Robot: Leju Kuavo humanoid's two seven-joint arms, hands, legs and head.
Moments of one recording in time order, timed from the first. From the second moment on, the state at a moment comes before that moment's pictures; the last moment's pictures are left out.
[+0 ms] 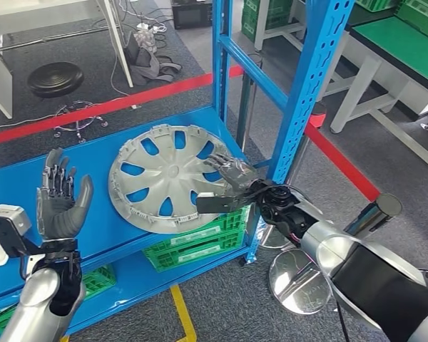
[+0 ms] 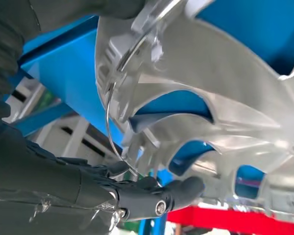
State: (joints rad) left arm -0.34 0.06 -0.44 -1.38 0.36 0.32 -0.40; right arm -0.79 -0.13 0.86 -0.53 0.82 -0.13 -0.19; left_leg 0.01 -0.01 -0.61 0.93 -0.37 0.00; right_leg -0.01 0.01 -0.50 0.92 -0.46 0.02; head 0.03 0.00
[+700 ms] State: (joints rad) left arm -0.34 0.06 -0.45 -1.38 0.37 0.33 -0.40; right arm -0.76 -0.14 0.83 -0.53 0.87 -0.18 -0.20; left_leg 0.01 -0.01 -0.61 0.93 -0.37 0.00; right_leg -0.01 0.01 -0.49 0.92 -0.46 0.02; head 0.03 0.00
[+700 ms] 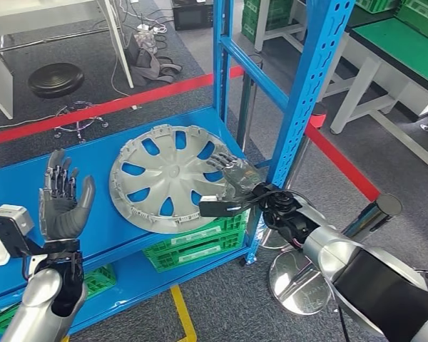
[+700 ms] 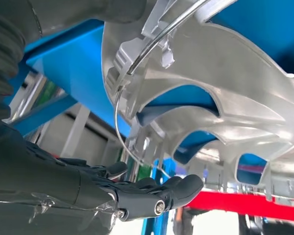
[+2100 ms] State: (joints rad) left arm -0.32 0.08 -0.45 -1.38 0.36 0.30 -0.40; right arm -0.77 -0.18 0.67 -0.53 0.61 0.11 -0.29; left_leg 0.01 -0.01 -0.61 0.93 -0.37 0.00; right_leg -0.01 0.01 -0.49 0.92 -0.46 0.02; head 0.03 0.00
